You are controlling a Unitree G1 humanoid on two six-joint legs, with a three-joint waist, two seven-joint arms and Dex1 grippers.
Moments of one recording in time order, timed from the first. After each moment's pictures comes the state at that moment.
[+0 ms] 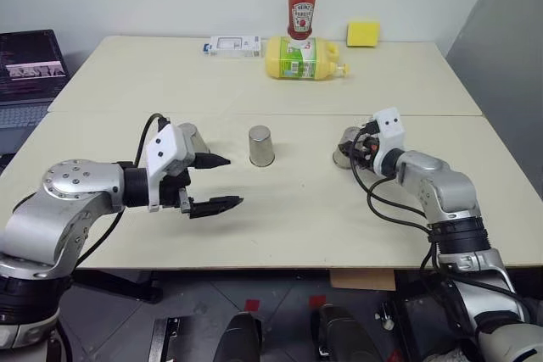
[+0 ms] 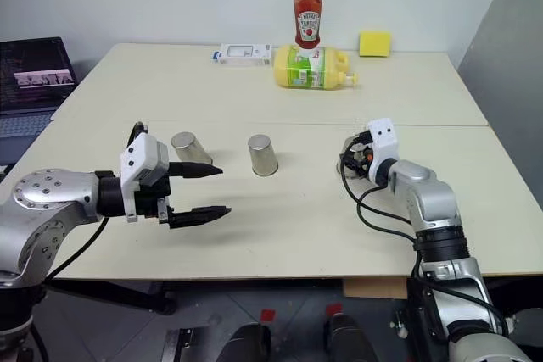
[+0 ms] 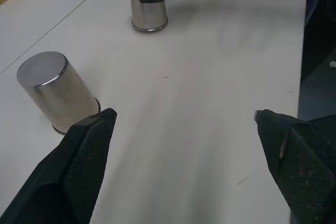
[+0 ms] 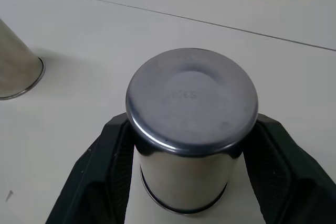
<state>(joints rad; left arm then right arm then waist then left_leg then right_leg) -0.34 0.93 0.11 -0.34 -0.57 0.65 -1.07 -0.69 -0.38 0.02 0.17 0.29 0.71 0.41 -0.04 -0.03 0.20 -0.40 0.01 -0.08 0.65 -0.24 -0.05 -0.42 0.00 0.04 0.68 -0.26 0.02</state>
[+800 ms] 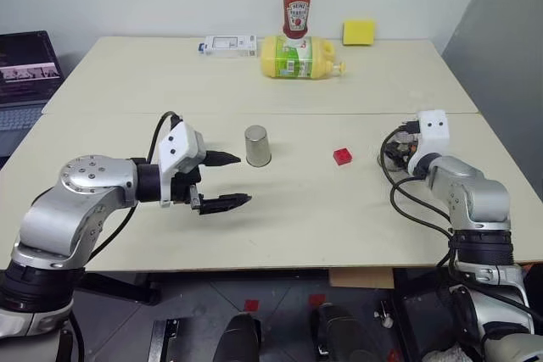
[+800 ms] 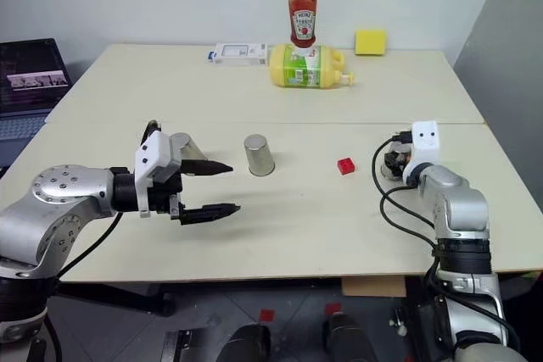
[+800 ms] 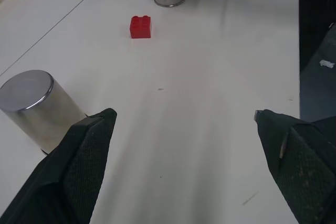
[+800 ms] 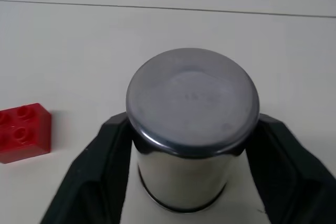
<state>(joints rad) -0.39 0.91 0.05 -0.30 -0.53 0.61 -1.08 -0.61 -0.39 -0.20 0.08 0.23 0.88 0.16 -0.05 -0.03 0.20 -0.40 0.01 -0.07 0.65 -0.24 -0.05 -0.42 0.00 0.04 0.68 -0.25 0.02</state>
